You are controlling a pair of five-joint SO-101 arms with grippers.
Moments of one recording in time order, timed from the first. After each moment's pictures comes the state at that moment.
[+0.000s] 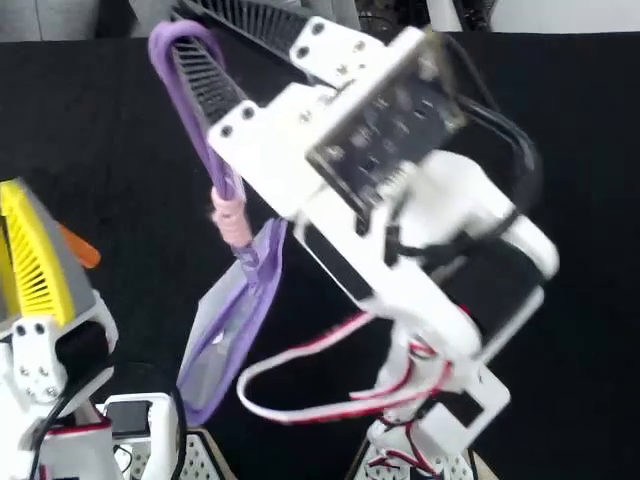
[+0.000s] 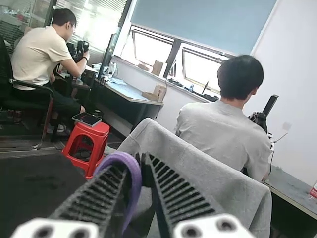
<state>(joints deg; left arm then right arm) -9.8 -104.9 50.0 20.4 13.8 -41.7 1.7 -76.8 75.2 21.7</state>
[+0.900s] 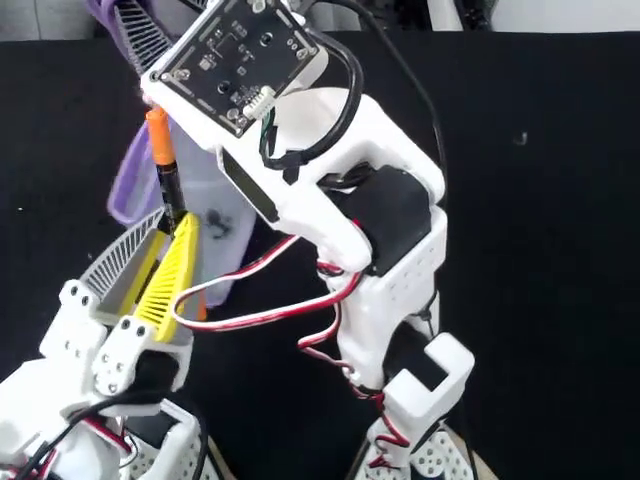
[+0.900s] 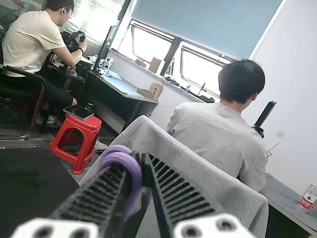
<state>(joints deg) 21.7 -104.8 48.5 41.8 14.4 -41.6 12.6 -76.8 64.0 26.2</state>
